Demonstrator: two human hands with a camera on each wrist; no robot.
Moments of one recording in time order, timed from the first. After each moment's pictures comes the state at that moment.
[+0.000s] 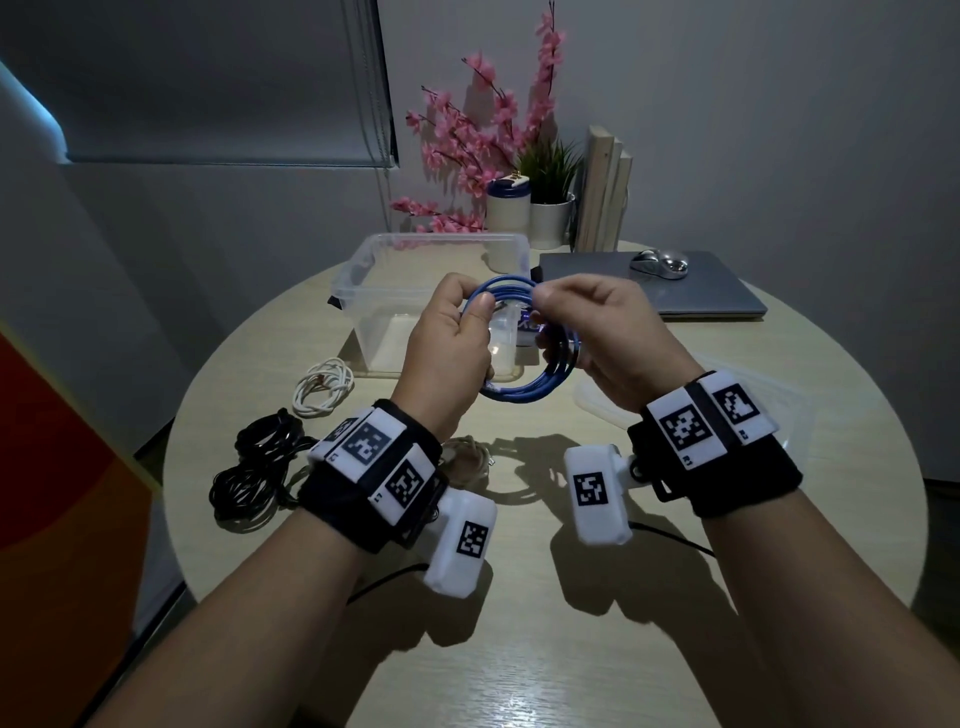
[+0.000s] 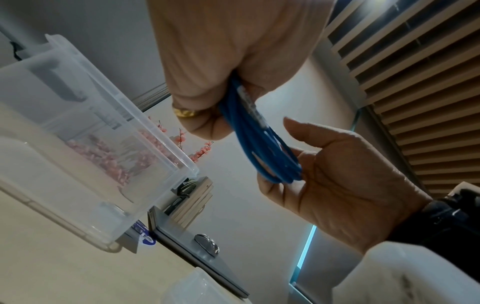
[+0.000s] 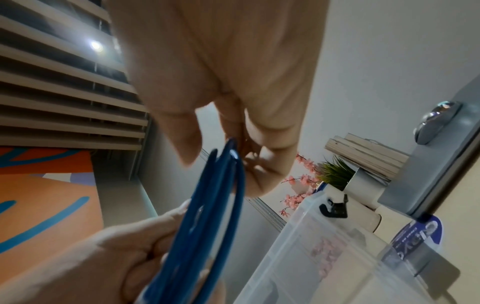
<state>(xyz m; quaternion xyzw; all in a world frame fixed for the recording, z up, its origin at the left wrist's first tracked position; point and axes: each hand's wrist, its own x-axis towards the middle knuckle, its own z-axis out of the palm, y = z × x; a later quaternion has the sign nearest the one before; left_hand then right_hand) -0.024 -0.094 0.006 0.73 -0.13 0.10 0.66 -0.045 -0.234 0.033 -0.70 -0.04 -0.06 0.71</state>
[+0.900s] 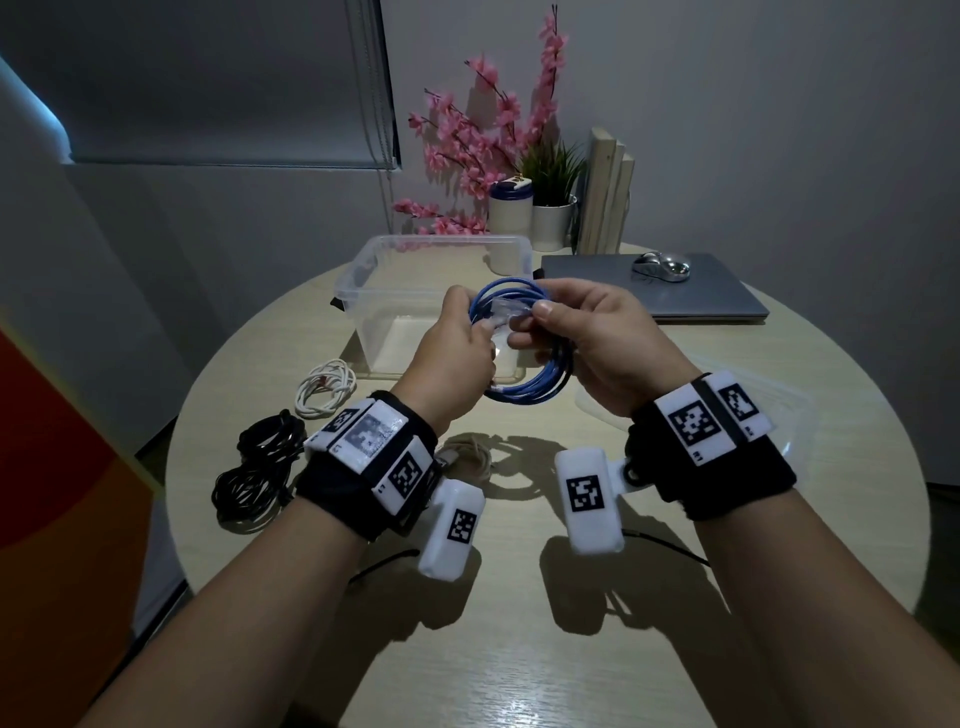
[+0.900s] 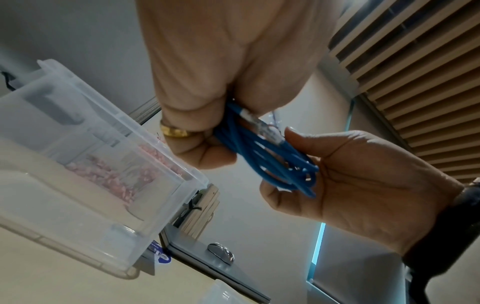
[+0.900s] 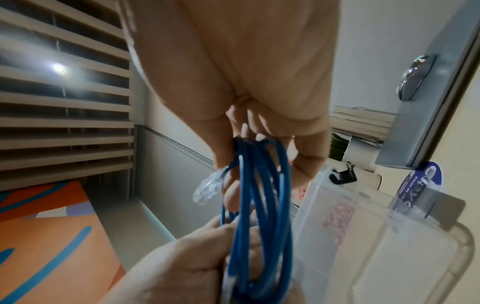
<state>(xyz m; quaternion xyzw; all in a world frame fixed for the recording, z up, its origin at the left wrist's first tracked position) -0.015 -0.089 0.005 0.82 -0.11 0.04 0.56 -0.039 -0.233 0.026 -0.65 -0.06 -0.02 0.75</state>
